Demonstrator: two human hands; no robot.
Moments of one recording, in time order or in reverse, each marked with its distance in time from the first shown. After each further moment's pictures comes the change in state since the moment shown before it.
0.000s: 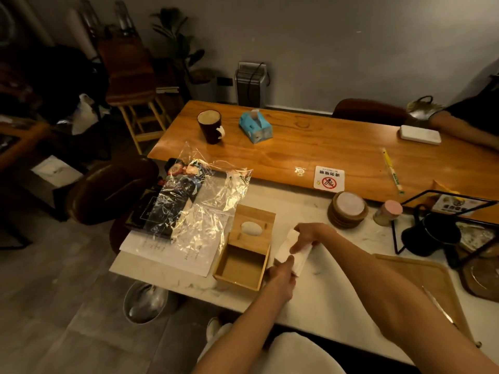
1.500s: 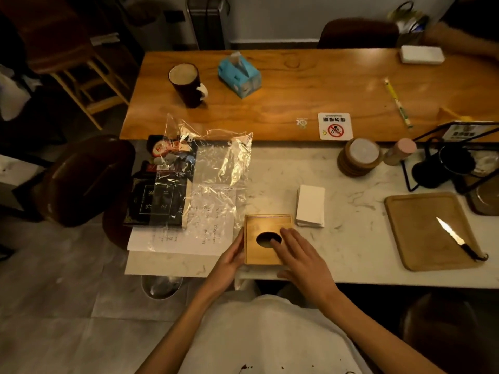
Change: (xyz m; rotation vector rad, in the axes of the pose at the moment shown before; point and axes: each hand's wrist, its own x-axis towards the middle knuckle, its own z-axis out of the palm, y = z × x) left_hand -0.053 0.114 -0.199 0.855 -0.500 0.409; right_hand -0.121 -0.078 0.184 -0.214 0.587 -0.350
